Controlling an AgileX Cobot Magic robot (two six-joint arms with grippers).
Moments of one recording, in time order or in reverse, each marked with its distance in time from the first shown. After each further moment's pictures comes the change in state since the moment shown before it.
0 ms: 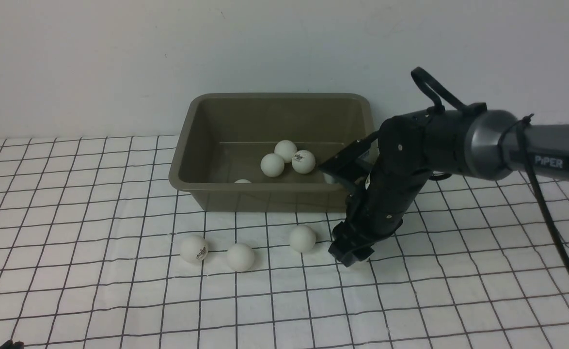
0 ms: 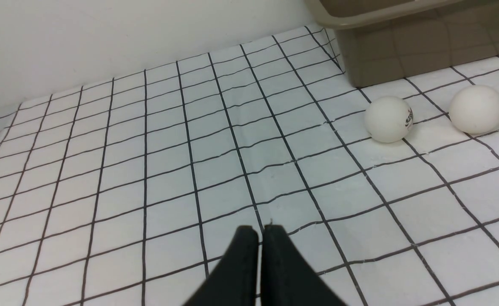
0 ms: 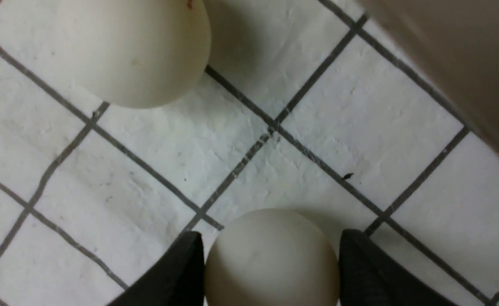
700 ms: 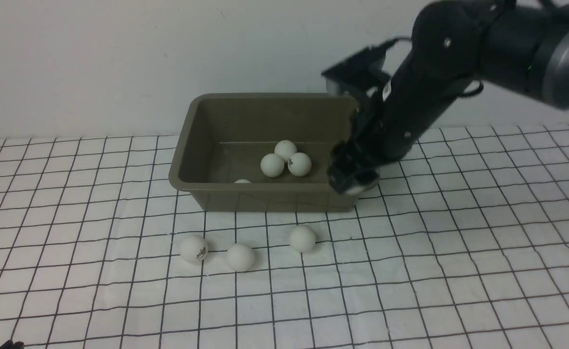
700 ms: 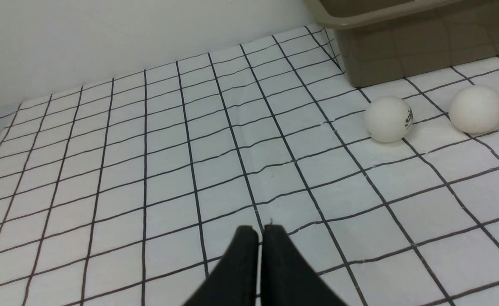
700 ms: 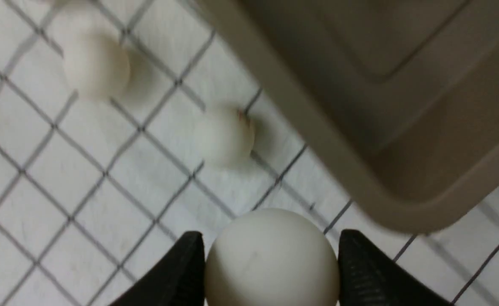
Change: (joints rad) right arm 0.000 -0.190 -0.176 0.022 0.229 0.008; left arm 0.000 0.000 0.000 0.000 0.000 0.000
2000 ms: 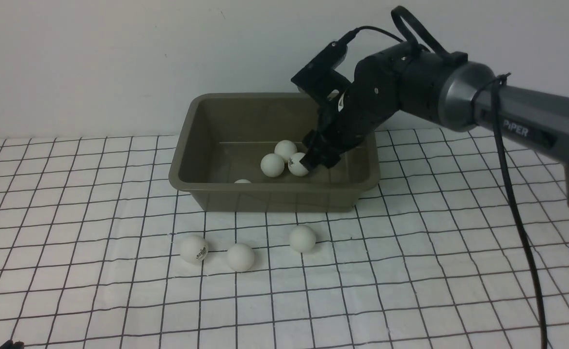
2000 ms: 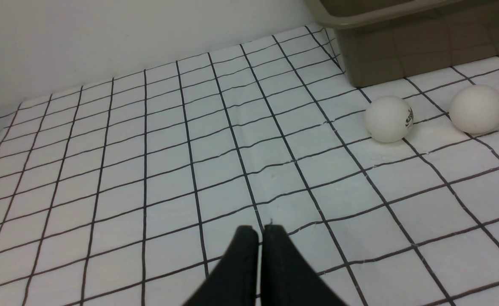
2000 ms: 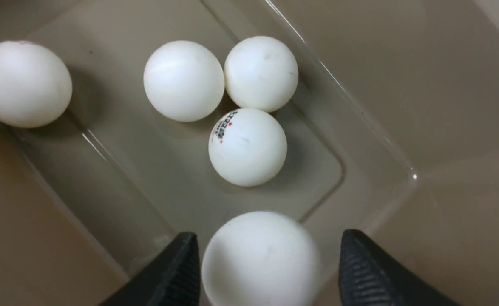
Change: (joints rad) right arm 0.000 0.303 -0.223 -0.208 -0.353 0.012; left arm 0.000 0.000 0.000 0.000 0.000 0.000
